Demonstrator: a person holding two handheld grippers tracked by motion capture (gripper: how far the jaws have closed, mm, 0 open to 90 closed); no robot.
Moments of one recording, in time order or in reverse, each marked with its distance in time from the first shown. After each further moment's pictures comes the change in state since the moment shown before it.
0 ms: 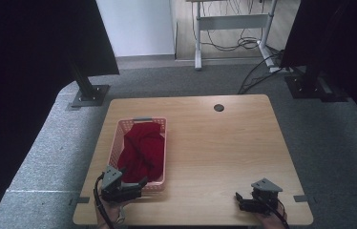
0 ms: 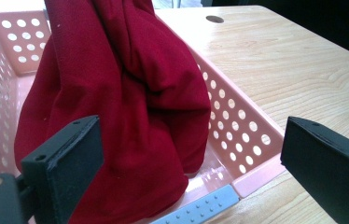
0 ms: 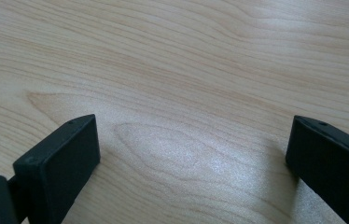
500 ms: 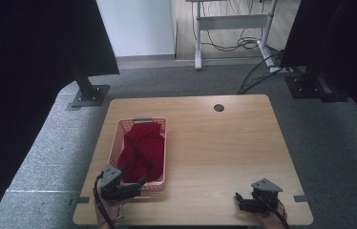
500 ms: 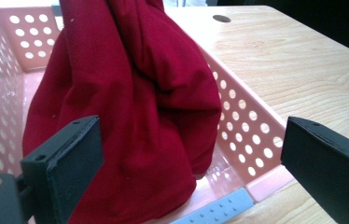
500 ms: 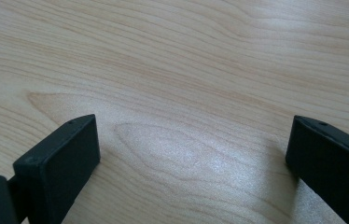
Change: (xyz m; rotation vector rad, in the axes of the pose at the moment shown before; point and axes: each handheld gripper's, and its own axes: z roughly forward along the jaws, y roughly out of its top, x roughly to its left) left arm 0.006 -0.001 0.003 0.002 0.021 -0.019; right arm 0.000 0.000 0.000 0.000 0.000 0.000
